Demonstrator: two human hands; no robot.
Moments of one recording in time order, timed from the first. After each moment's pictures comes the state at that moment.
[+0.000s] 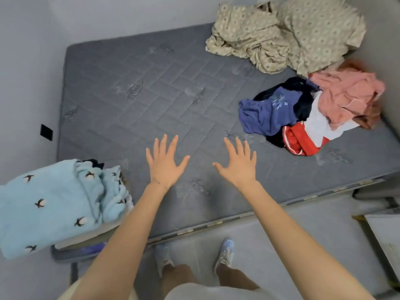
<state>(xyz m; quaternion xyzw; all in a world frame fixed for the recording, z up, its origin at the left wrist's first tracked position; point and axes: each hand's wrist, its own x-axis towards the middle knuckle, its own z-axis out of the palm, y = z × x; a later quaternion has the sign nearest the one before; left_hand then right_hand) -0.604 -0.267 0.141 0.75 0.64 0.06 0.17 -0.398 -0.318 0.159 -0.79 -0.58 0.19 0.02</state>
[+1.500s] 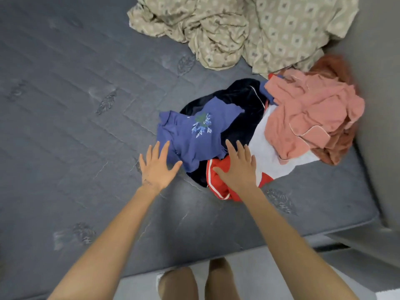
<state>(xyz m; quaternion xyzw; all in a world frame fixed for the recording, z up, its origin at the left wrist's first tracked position) -0.102 -0.091 -0.006 0.69 0.67 -0.07 0.26 0.125 -0.138 0.005 -0.78 -0.57 0.27 0.01</state>
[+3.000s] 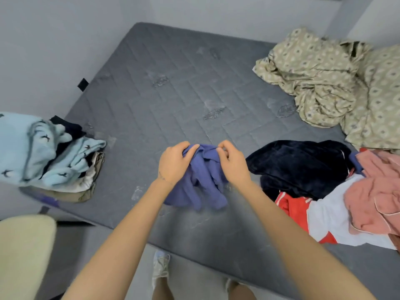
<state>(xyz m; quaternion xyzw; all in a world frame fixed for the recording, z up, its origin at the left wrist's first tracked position) -0.330 -0.176 0.136 0.55 0.75 0.31 0.20 -0.162 -0.130 0.123 -0.53 -0.69 0.42 0.26</state>
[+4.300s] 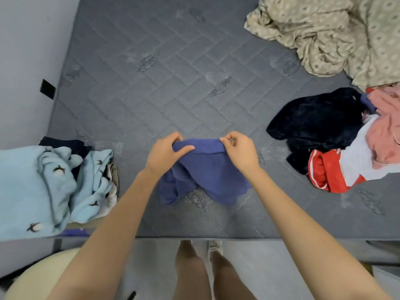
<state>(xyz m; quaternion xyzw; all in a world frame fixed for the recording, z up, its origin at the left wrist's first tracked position) -0.568 -0.151 0.070 0.66 0.63 0.22 0.34 -0.344 -0.148 0.087 -0.72 -0.56 0.35 0.22</state>
